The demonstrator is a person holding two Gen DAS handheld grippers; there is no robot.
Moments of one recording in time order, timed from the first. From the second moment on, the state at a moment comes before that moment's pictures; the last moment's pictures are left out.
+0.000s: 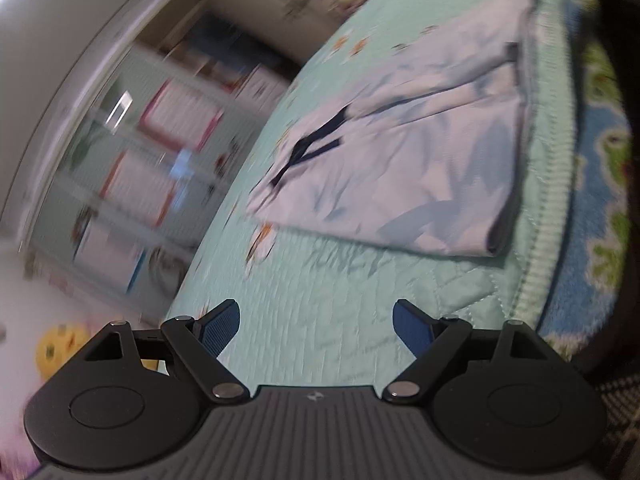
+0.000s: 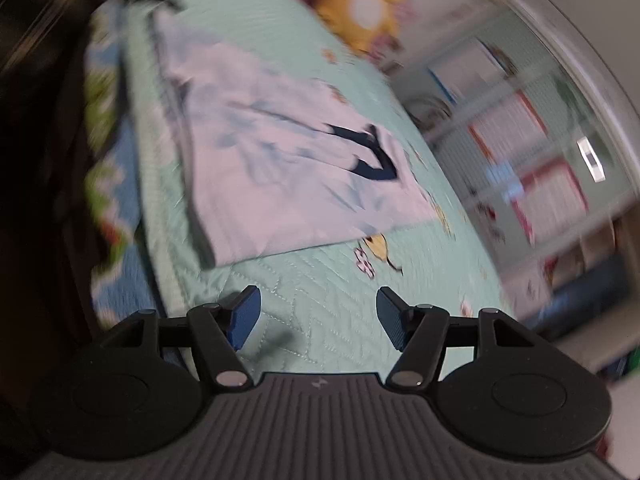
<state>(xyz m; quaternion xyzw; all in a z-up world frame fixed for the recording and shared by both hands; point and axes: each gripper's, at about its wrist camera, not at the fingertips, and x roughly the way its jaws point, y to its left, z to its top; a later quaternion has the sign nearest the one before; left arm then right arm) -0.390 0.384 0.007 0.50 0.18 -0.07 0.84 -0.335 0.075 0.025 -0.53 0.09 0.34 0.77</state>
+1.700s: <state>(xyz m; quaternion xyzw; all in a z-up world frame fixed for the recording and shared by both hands) -0.060 0.527 0.090 -0.28 0.32 0.03 0.91 -0.013 0.063 0.079 0.25 0.36 0.34 0.83</state>
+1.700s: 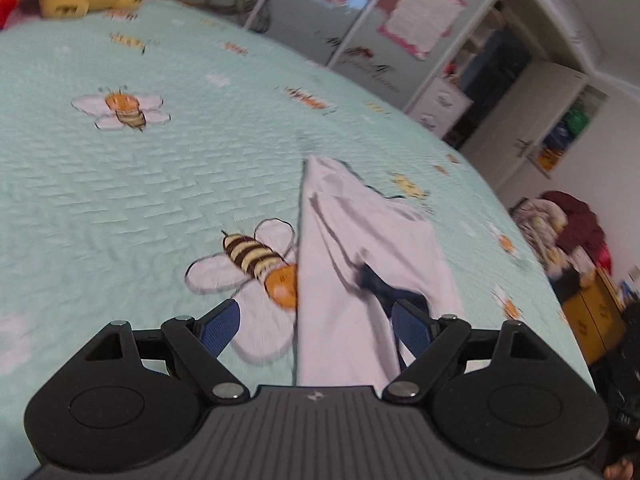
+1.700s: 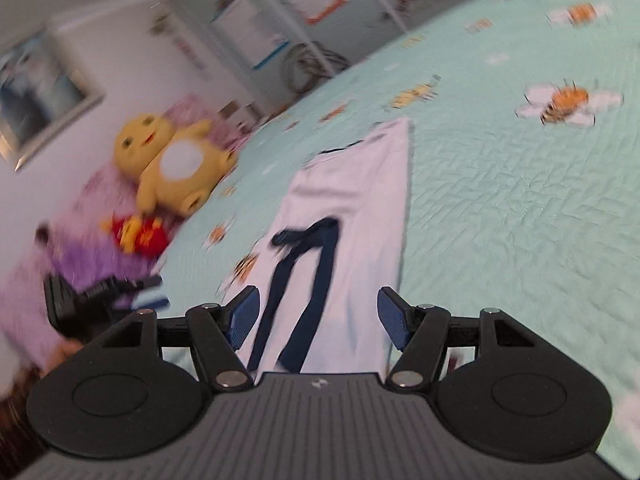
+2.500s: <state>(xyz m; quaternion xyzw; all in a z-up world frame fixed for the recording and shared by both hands) -0.314 0.472 0.033 -0.33 0.40 -0.06 0.85 -0.194 -0.006 0.011 0.32 0.49 0.37 0.72</state>
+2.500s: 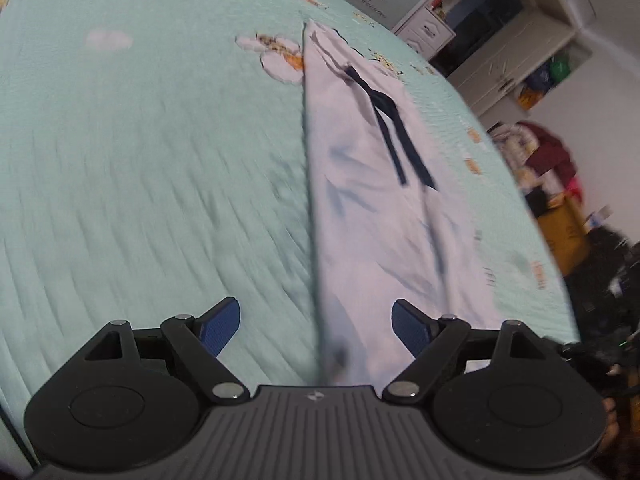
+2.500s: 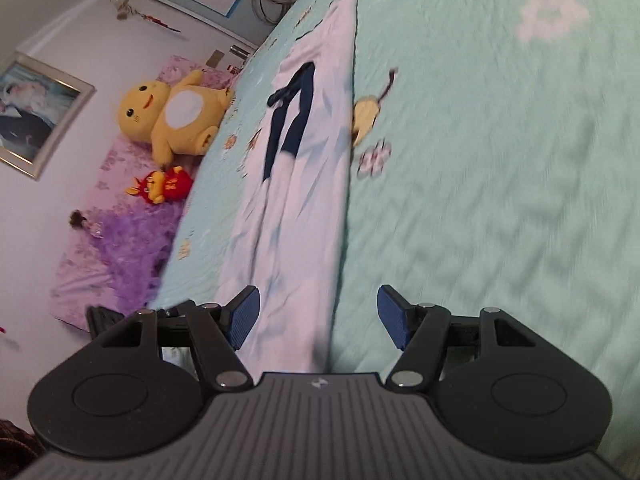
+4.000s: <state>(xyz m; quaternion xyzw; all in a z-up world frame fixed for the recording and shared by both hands) -0.361 0.286 0.022 0.27 0.31 -0.14 0.90 -0.348 0.111 0.030 -0.33 0.12 0.45 0.82</state>
